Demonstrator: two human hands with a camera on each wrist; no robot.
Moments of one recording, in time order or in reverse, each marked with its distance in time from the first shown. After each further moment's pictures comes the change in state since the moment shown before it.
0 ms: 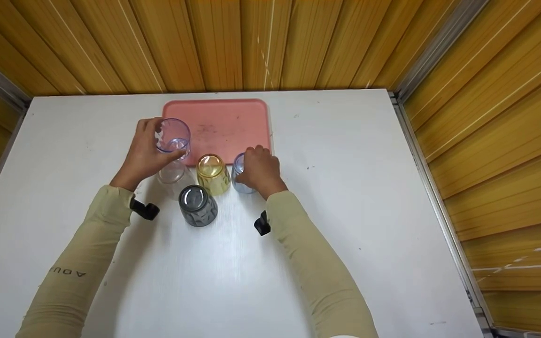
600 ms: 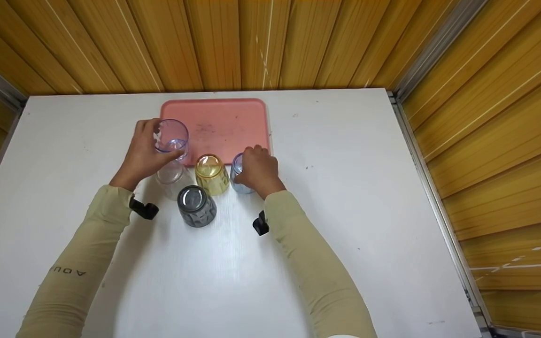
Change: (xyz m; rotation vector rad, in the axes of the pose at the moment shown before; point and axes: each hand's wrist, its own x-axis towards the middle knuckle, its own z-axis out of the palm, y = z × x) left_hand 0.004 -0.007 0.003 0.012 -0.013 -0.029; right_hand 0.002 -0.002 0.002 0.027 -0.009 0.015
